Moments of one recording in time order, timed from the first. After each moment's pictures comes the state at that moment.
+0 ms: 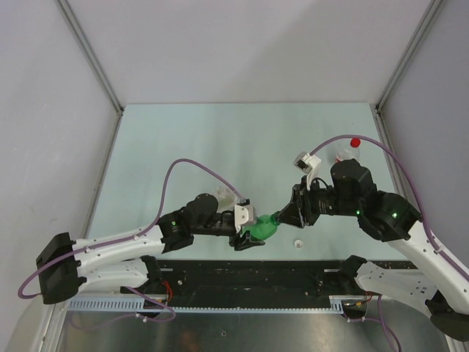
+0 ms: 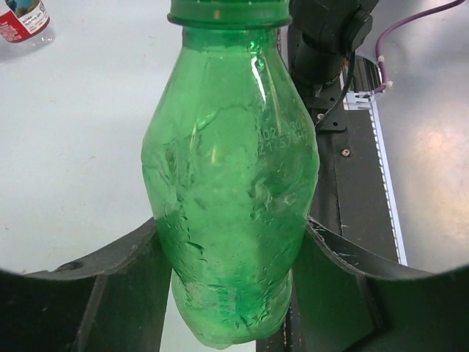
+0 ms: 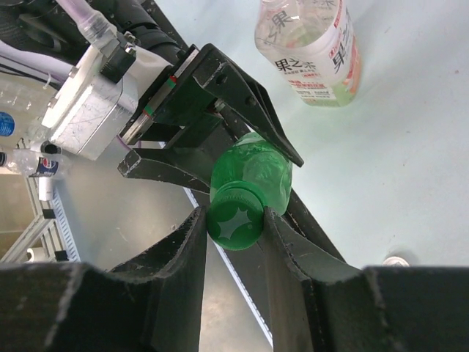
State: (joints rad) left arm -1.08 1.05 0.61 0.16 0.43 0.10; right arm 0.80 0.85 1.16 -0.82 -0.40 0.35
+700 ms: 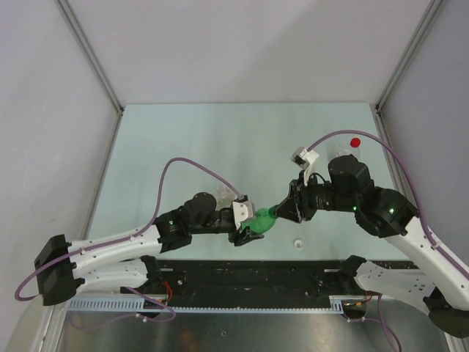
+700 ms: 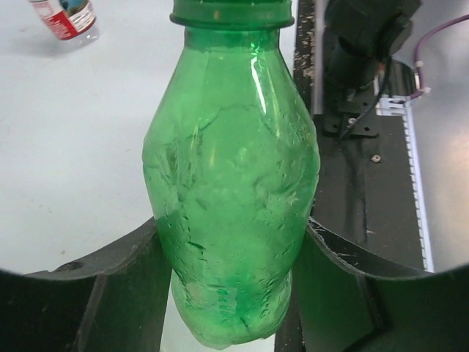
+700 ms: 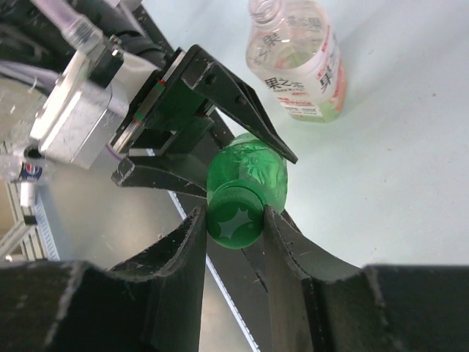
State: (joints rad) left arm -1.08 1.02 0.62 0.13 0.36 0.12; right arm 0.80 0.89 1.19 -0.80 -0.40 0.29
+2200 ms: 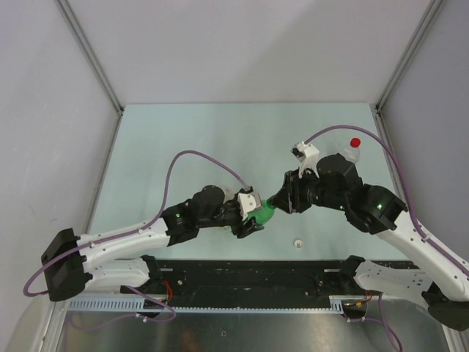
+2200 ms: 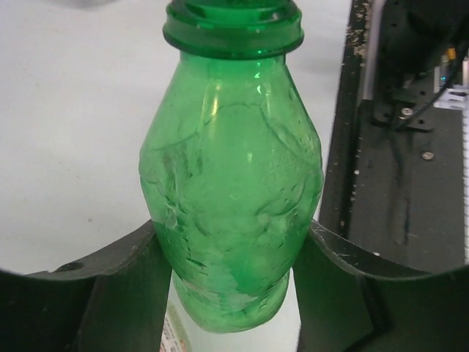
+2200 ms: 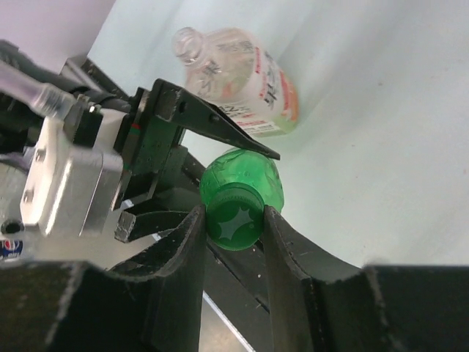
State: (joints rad) left arm -1.05 1.13 0.70 0.08 0.24 0.14; right arm 0.84 0.95 1.18 -0.76 -0.13 0.46
